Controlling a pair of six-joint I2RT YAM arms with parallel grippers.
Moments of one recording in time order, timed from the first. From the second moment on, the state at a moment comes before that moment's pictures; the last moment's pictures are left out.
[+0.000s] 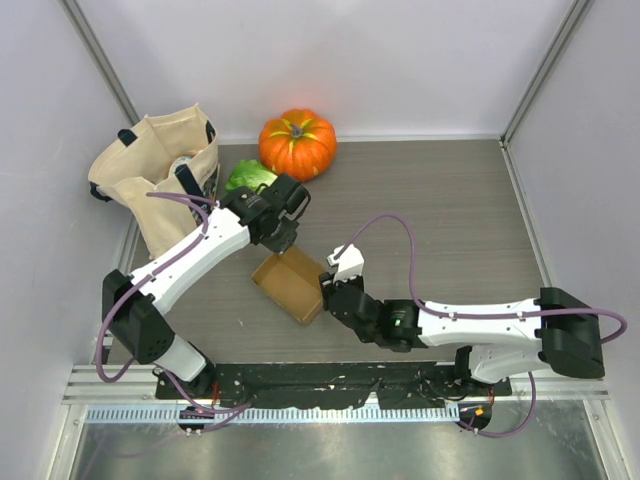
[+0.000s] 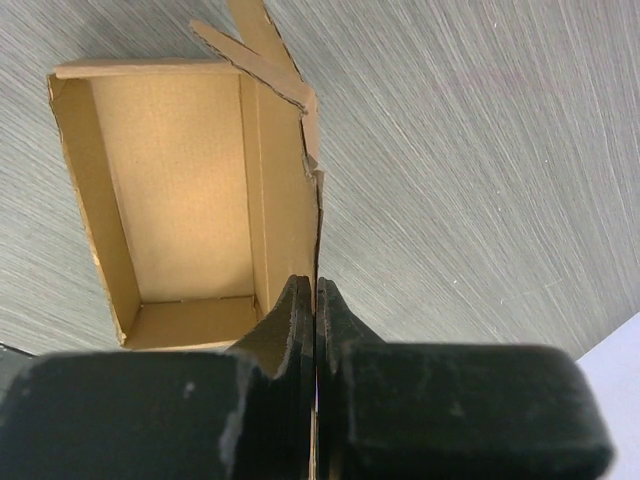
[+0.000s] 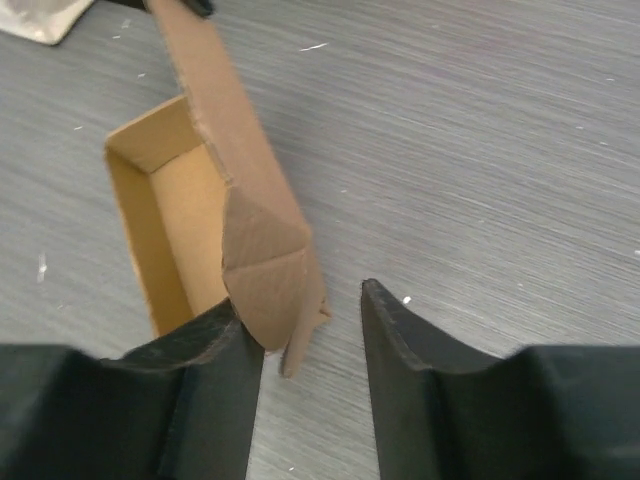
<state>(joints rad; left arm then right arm) -0.71 1.54 1.46 -1.13 -0.33 -1.60 1.32 1.26 0.70 0.06 0.77 0.44</state>
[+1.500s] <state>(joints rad) -0.66 0.71 0.35 0.02 -0.11 -0.57 0.75 1.03 0.59 0.00 0.17 0.16</state>
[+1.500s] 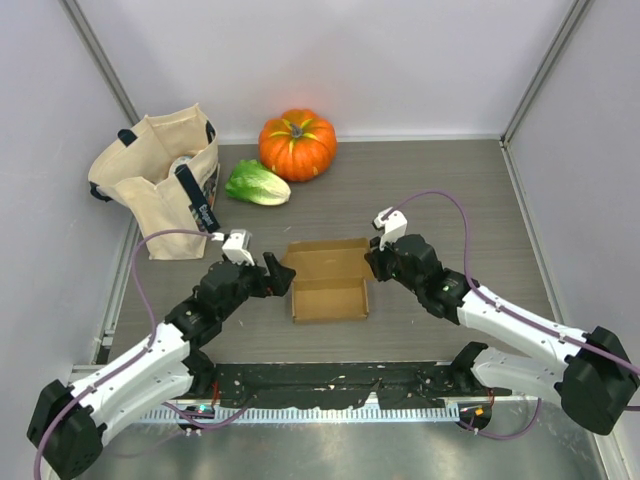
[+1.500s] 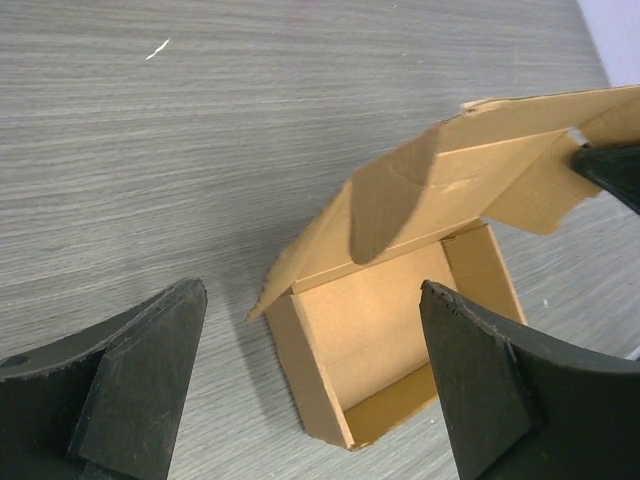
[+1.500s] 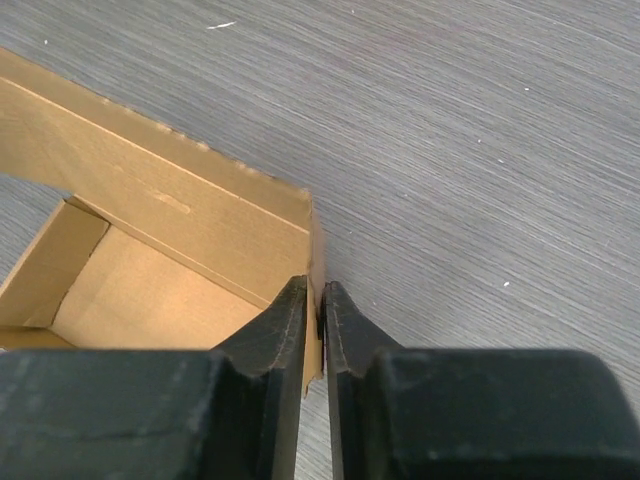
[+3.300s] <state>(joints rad) -0.85 1.24 0.55 0.37 -0.54 -0.59 0.88 1.29 0.58 0.27 0.74 0.43</state>
